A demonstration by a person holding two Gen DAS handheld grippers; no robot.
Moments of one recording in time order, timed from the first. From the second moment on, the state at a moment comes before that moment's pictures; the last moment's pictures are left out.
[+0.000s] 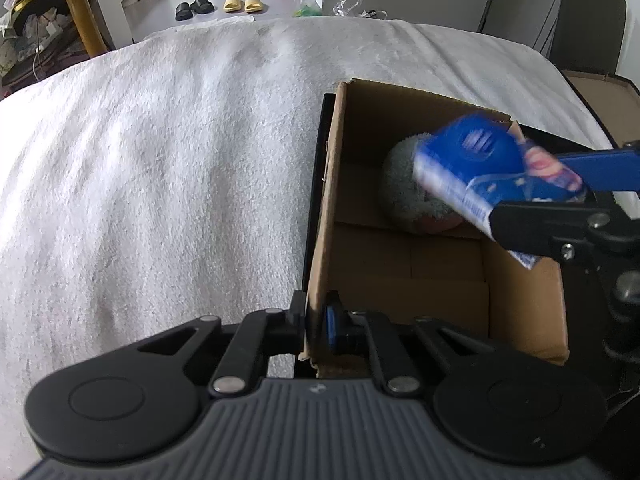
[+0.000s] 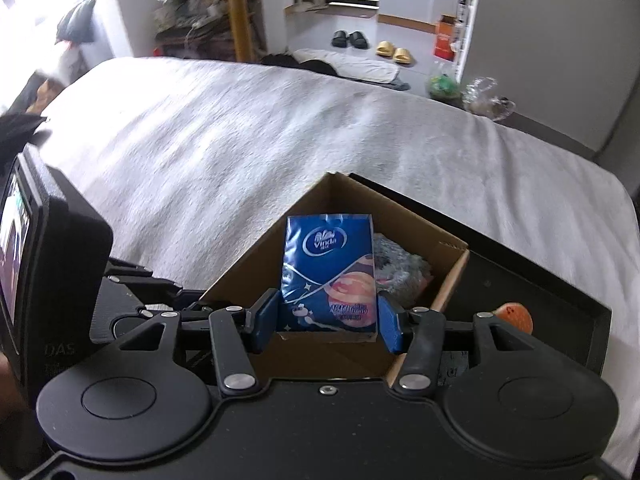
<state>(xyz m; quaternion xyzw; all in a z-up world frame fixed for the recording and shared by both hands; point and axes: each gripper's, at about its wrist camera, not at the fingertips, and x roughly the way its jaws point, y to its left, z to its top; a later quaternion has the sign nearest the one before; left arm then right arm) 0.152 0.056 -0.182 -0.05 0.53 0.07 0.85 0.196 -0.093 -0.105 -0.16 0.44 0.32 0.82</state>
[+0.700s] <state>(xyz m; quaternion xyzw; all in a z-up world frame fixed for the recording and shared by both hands) 0.152 0.059 -0.183 -0.05 0.53 0.07 0.84 0.196 -0.090 -0.102 -0.15 0.43 0.33 0.83</state>
